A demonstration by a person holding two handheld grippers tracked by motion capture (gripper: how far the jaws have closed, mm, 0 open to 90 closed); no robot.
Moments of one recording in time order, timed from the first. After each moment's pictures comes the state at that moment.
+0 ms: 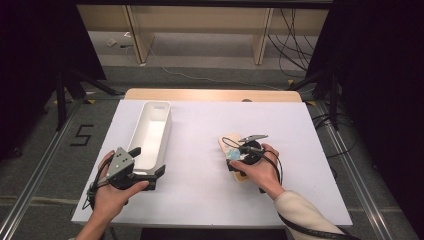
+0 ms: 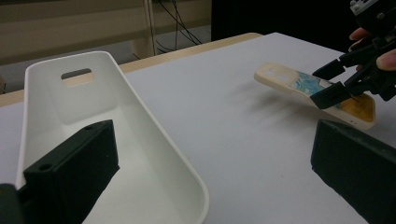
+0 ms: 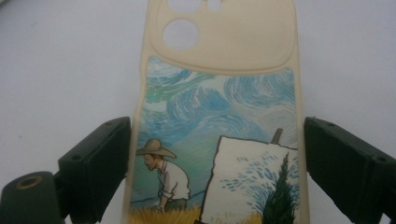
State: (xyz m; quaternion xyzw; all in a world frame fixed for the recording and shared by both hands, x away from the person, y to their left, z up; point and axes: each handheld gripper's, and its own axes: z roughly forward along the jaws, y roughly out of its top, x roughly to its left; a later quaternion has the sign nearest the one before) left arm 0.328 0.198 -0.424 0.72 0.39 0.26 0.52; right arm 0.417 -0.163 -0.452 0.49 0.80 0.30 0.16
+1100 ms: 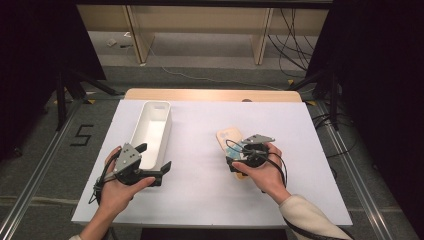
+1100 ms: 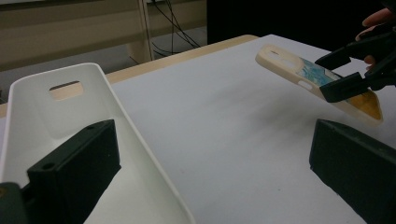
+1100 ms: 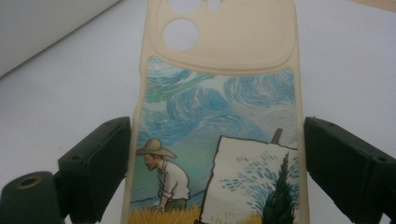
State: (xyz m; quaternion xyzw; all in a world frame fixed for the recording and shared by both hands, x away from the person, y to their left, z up) left arm 0.338 0.182 -0.416 0.72 0.37 0.26 0.52; right arm 0.401 -0.167 -0.437 0.45 0.79 0.37 0.19
